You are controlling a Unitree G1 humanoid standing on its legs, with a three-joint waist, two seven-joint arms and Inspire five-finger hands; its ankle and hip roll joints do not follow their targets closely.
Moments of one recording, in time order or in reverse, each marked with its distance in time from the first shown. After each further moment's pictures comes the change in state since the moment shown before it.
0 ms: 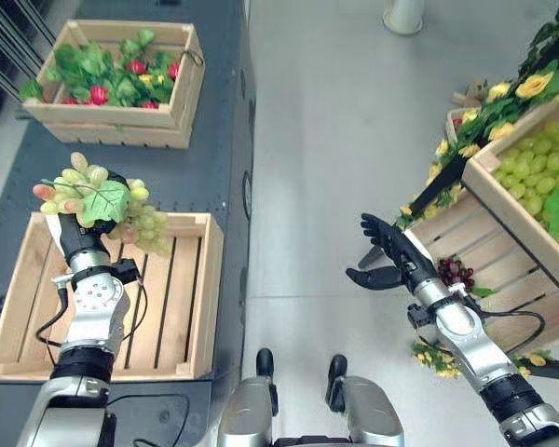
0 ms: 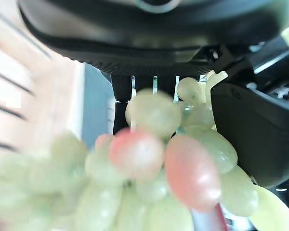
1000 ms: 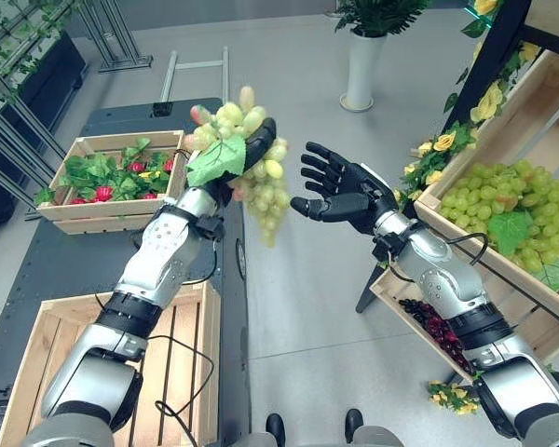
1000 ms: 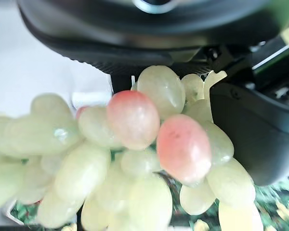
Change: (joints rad) left arm -0.352 -0.030 -0.353 -0.222 -0.275 0.162 -0.464; right arm -0.426 0.089 0.019 -0.057 0.545 0.371 0.100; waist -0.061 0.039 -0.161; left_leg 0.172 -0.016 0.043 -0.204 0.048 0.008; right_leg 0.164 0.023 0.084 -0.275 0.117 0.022
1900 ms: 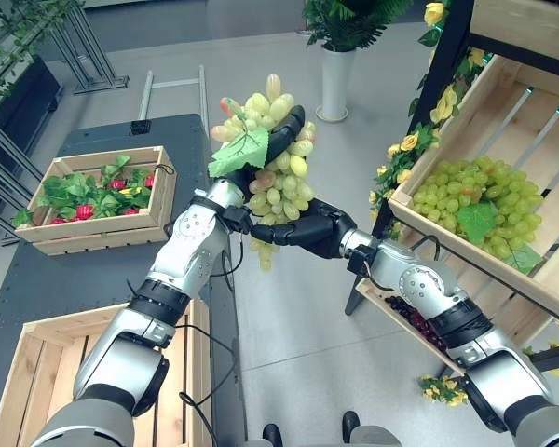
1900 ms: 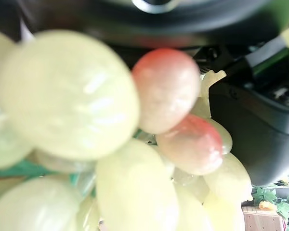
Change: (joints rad) left arm -0.064 -0.108 -0.039 0.080 -0.039 -0.004 -0.010; right arm -0.035 0.057 0.114 0.001 0.197 0.173 0.034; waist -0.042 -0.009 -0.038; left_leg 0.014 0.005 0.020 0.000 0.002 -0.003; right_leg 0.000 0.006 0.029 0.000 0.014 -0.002
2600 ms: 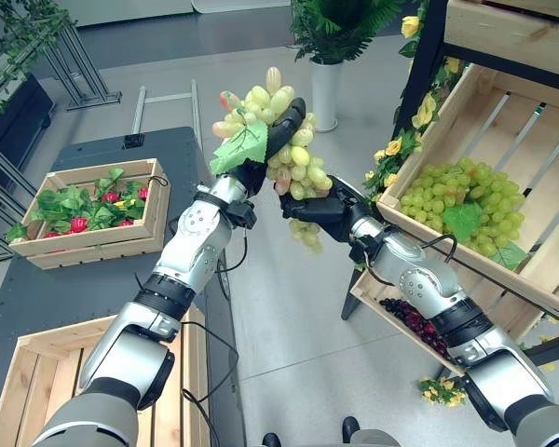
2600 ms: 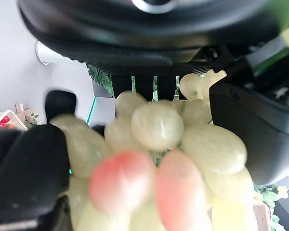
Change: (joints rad) left arm -0.028 -0.023 0.003 0.047 0.000 -0.037 0.030; right arm 0.000 -0.005 -0.007 0.024 -0.100 -0.150 -0.148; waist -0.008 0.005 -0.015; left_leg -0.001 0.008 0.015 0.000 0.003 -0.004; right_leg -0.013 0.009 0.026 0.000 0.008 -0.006
